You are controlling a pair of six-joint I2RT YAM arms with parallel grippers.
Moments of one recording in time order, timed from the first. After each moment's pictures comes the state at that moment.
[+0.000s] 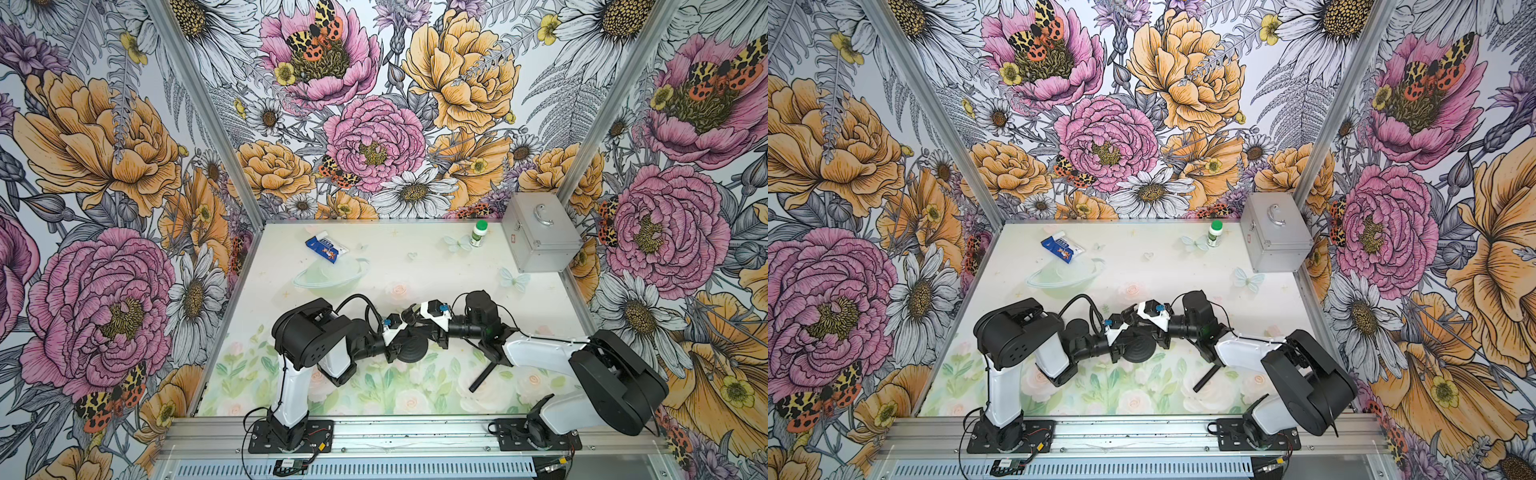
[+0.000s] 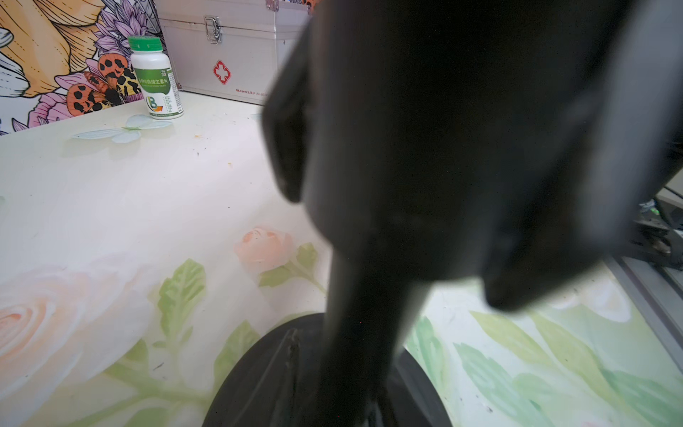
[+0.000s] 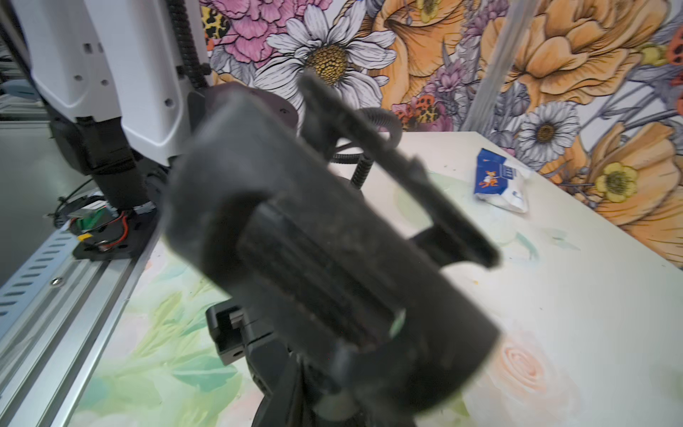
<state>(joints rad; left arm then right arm) -0.69 2.00 0.35 1.41 0.54 0.04 0.63 1.43 0.45 0.66 -0.64 -0.26</state>
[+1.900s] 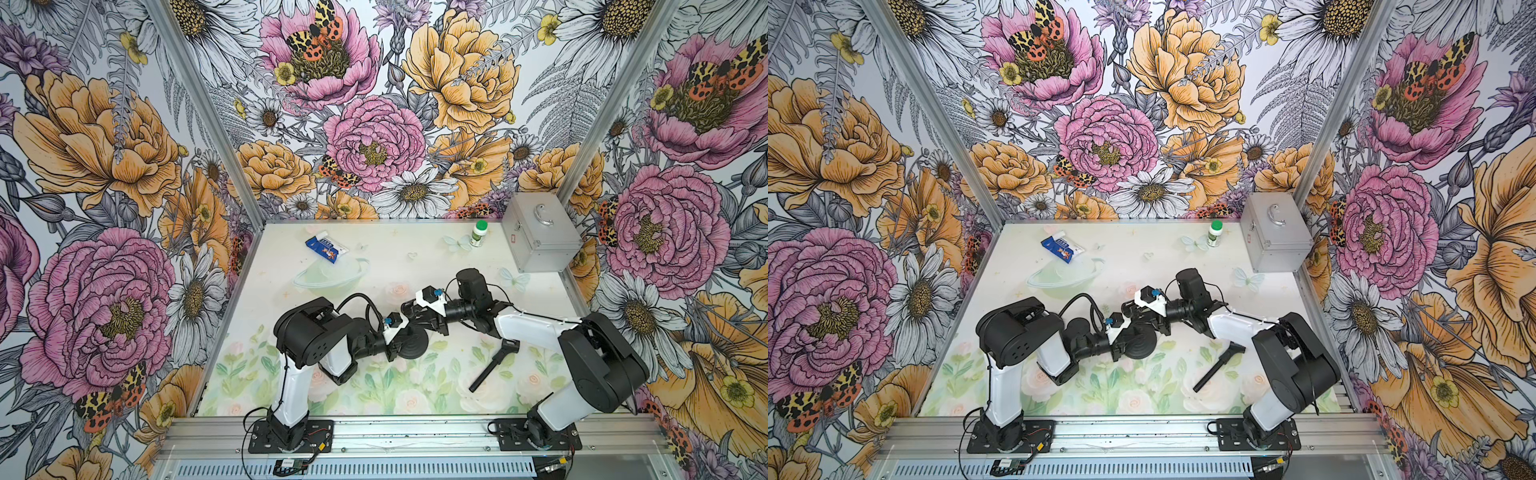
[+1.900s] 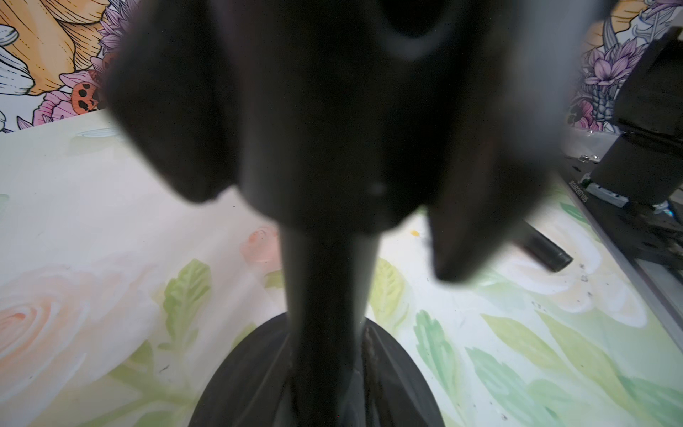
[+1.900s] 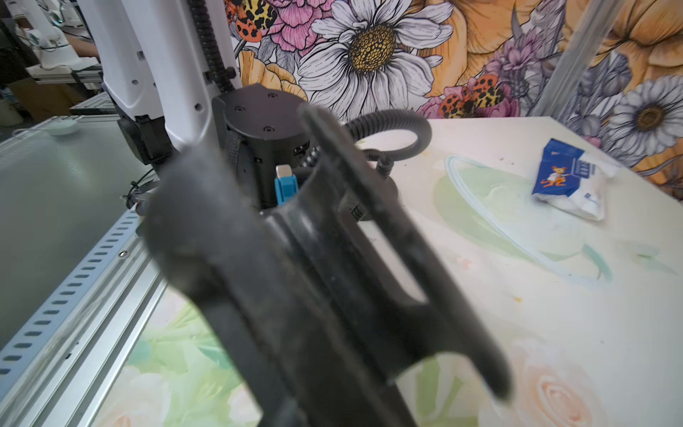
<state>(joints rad) -0.69 2.01 0.37 1.41 0.53 0.04 0.53 1.53 0.67 0.34 -0.90 -0.41</state>
